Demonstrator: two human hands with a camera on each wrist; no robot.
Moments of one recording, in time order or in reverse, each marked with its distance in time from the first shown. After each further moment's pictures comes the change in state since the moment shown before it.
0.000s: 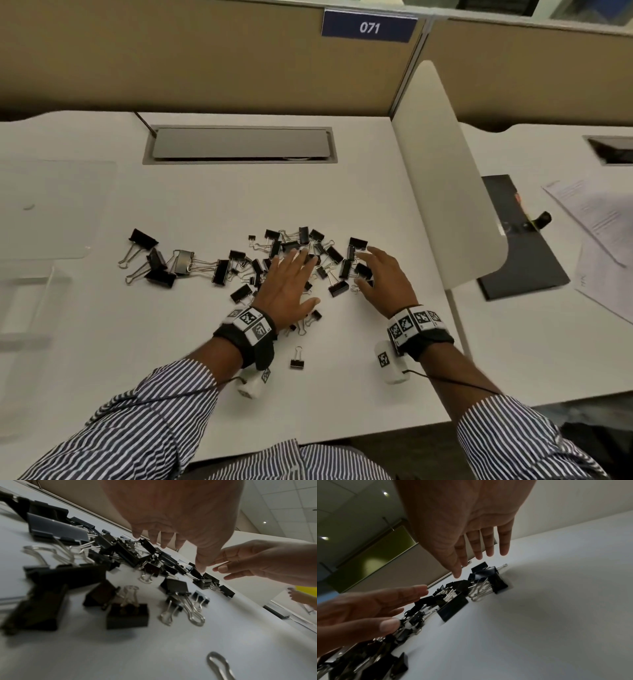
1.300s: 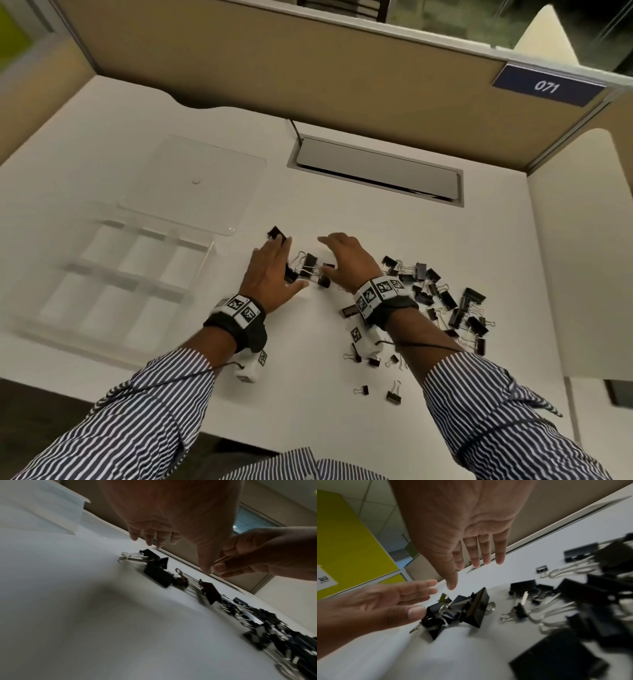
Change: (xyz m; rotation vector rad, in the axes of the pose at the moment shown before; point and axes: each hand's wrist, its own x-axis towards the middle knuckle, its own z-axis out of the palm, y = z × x) left_hand -0.121 -0.200 -0.060 -0.178 0.245 -0.498; right_hand 0.093 -0.278 0.089 -0.122 -0.239 -0.482
